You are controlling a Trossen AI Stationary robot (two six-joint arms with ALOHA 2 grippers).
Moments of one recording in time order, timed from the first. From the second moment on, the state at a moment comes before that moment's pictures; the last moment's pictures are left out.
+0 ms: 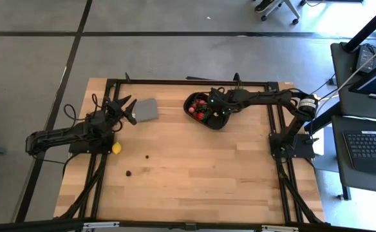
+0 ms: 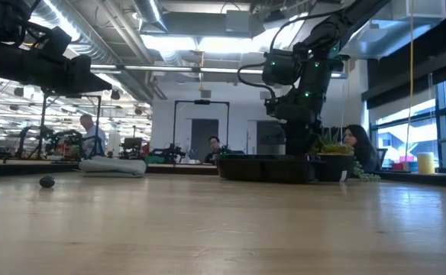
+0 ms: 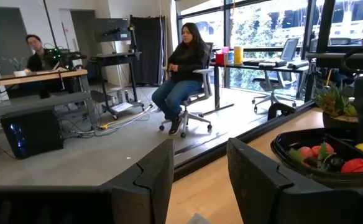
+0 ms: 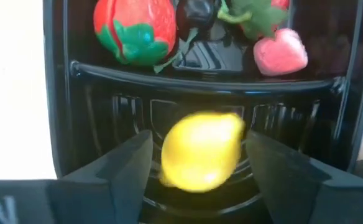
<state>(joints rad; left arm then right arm) 0.26 0.09 0.01 0.12 -0.69 0.06 -0.39 1.73 1.08 -0.60 0.02 0.12</state>
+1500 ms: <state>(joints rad) 0.14 0.36 0.29 -0.11 -0.10 0.12 -0.19 1.51 0.72 0.62 -0.24 0.05</state>
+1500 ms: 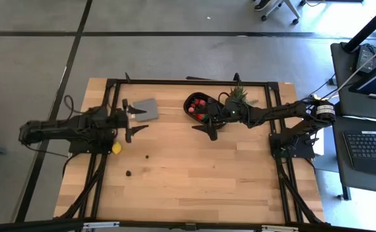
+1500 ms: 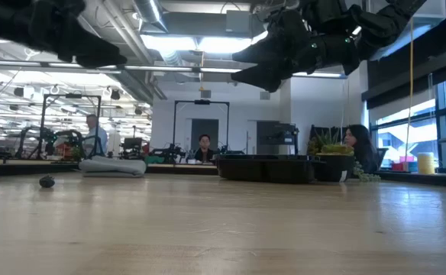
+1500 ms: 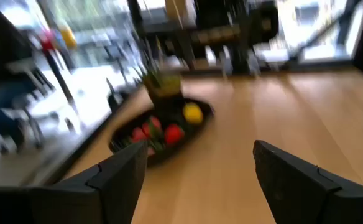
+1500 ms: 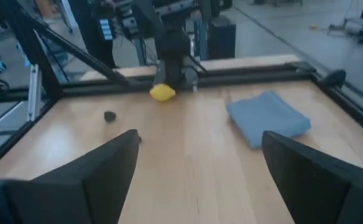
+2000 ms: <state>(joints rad) -0.11 0.94 0.64 -0.60 -0.06 -0.15 -0.19 1.51 0.68 0.60 -0.25 0.04</state>
